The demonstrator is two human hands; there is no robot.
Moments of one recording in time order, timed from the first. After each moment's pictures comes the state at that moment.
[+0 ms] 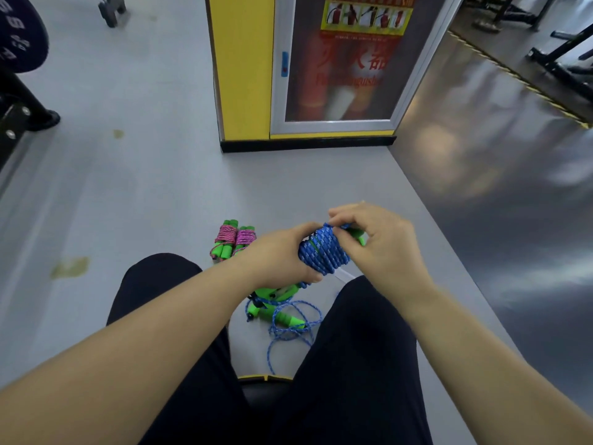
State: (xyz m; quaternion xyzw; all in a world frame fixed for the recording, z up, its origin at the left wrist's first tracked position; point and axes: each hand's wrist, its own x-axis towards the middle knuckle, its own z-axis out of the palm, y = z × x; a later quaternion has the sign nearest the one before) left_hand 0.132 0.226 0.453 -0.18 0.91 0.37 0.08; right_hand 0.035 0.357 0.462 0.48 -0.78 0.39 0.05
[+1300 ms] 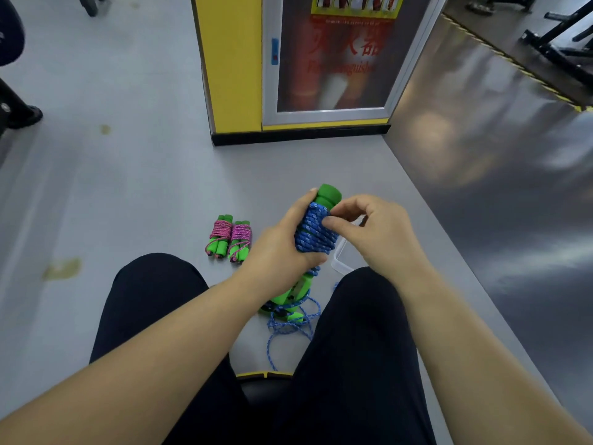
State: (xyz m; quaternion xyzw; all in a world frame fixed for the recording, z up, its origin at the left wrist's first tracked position) left_hand 0.132 0.238 0.437 -0.21 0.83 0.51 -0.08; right_hand 0.026 0.350 0.470 0.35 -0.84 0.41 -0.12
